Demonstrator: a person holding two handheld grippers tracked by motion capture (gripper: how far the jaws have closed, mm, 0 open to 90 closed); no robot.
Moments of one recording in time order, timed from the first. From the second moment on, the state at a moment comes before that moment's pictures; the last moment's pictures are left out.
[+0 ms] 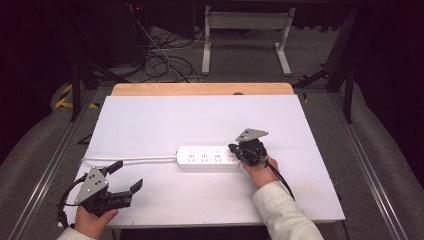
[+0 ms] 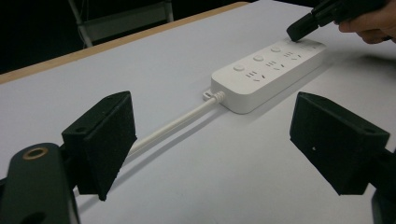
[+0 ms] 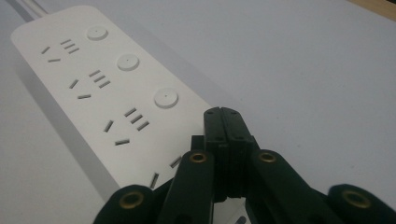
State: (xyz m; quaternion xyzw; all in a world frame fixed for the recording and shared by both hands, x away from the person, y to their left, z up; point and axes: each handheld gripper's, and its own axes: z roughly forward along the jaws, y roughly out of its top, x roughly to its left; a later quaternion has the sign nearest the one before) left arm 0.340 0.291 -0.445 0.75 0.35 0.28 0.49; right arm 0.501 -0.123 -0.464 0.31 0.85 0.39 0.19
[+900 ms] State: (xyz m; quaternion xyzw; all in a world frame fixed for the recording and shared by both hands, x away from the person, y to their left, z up) left arm 0.339 0.291 -0.445 0.75 0.36 0.28 0.49; right arm 0.497 -0.110 -0.467 0.30 0.85 0.37 0.21
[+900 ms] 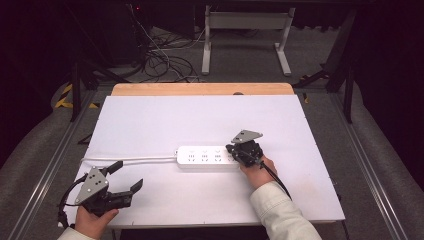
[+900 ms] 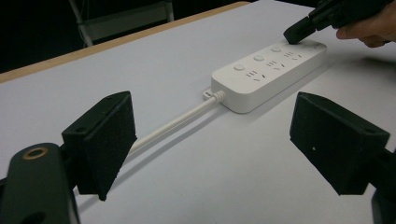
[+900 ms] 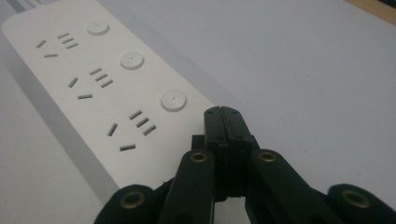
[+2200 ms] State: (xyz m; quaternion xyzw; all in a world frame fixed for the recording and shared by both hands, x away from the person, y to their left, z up) left arm 0.337 0.293 -0.444 0.74 0.36 0.28 0.49; right arm 0.496 -0.117 -0.467 0.31 0.84 0.38 0.22
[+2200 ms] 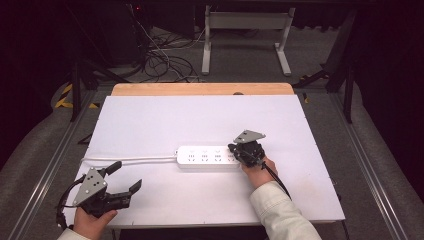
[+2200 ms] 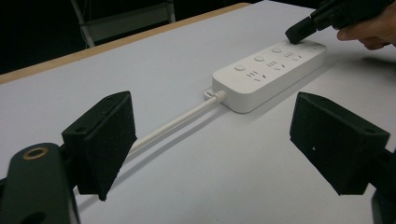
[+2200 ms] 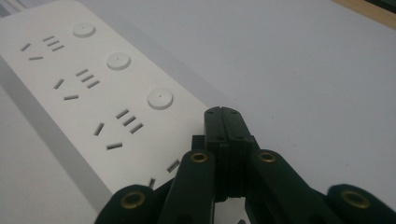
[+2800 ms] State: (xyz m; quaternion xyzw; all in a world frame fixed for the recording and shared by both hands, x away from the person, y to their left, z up) left arm 0.341 0.292 -0.445 0.75 0.35 0.28 0.49; right arm 0.475 -0.121 -0.428 0.29 0.82 0.45 0.21
